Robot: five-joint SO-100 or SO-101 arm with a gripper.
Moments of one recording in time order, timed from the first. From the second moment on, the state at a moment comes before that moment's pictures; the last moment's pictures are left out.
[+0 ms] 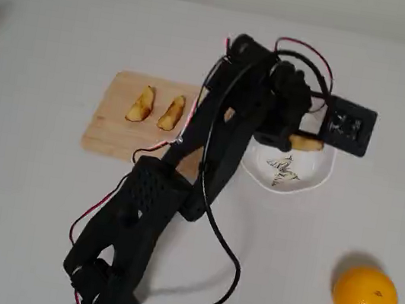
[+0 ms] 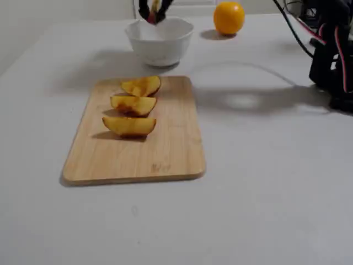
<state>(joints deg) 18.5 35.5 4.1 101.8 -19.6</state>
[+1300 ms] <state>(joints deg) -2.8 140.1 76.6 97.4 -8.9</state>
